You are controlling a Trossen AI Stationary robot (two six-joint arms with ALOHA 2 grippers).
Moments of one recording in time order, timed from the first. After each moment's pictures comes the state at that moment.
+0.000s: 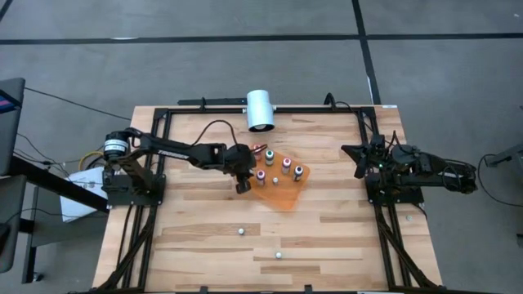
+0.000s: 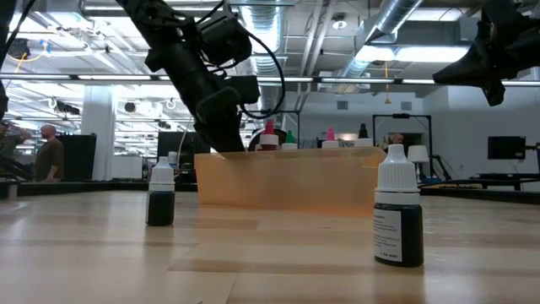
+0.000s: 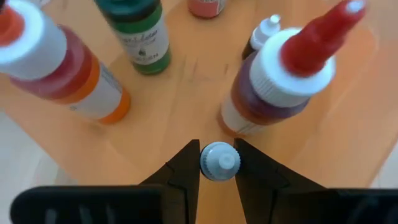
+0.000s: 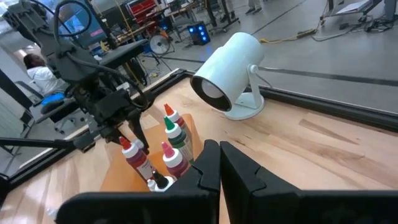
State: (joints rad) left arm 0.13 1.68 0.95 -0.17 -0.02 -0.09; right arm -0.04 0.03 0.33 -0.52 0.42 0.45
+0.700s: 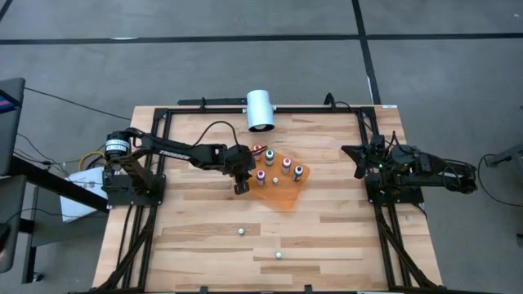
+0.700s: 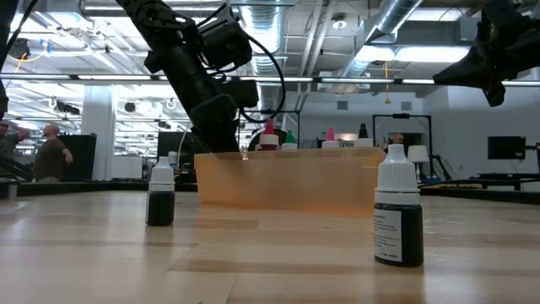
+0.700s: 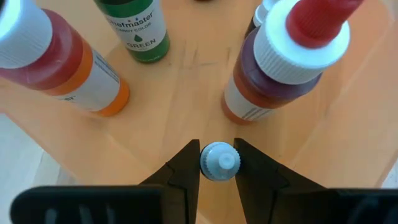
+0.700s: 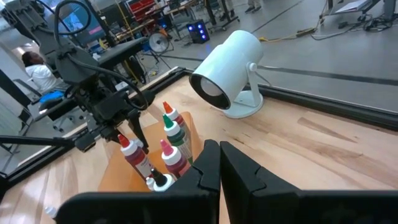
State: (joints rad) left arm 0.13 1.69 0.95 -0.19 -0.03 -0.05; right arm -0.04 0.03 0.33 -0.53 0.42 0.45
